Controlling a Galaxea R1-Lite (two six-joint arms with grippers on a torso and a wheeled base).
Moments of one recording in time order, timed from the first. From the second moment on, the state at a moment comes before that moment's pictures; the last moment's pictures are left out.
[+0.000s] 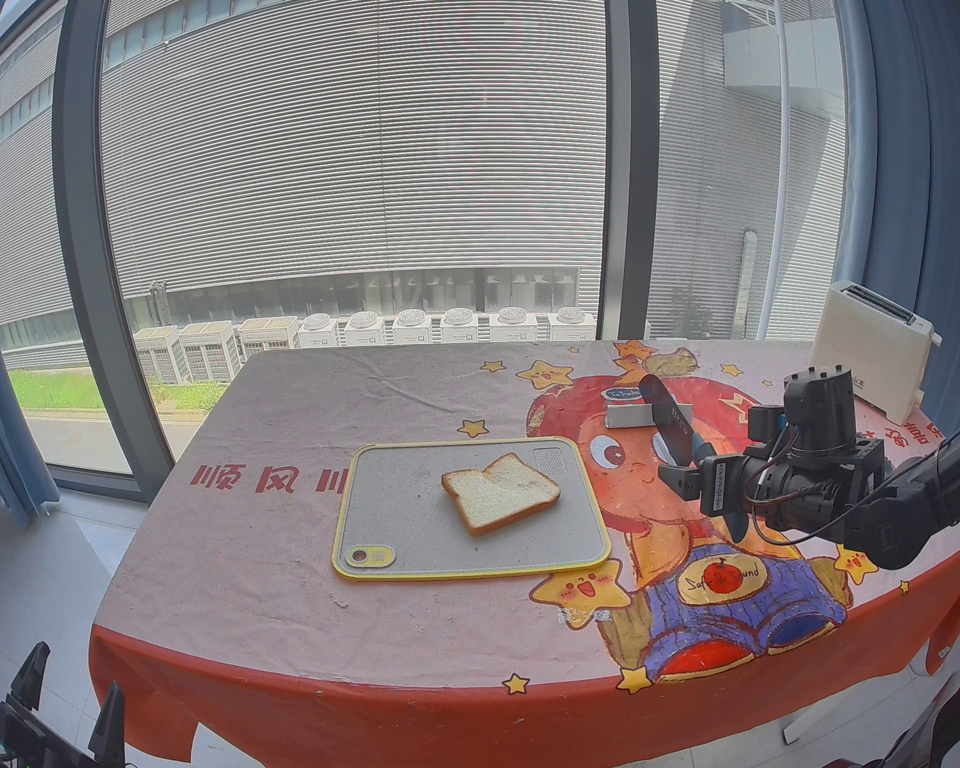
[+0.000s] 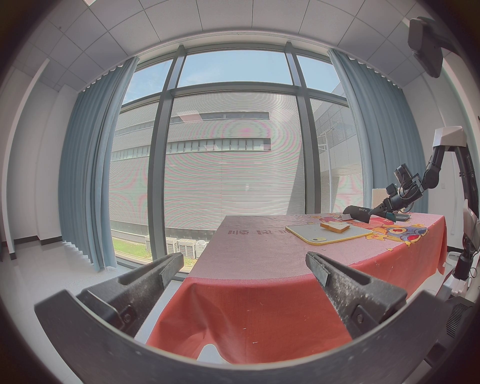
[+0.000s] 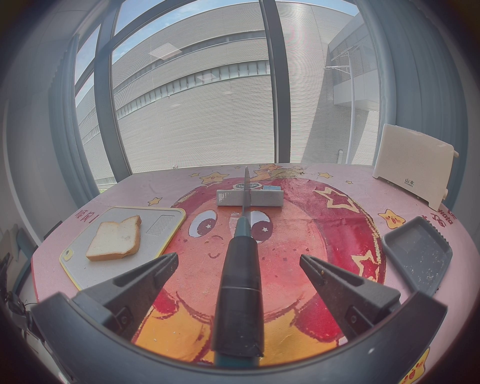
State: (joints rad) left arm -0.02 0.02 -0.02 0.00 0.01 -0.01; right arm 0.41 1.79 -0.73 -0.53 -0.17 0.21
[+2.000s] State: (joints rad) left arm -0.02 0.02 -0.02 0.00 0.01 -0.01; right arm 0.43 1.63 -0.72 -0.52 -0.18 0.21
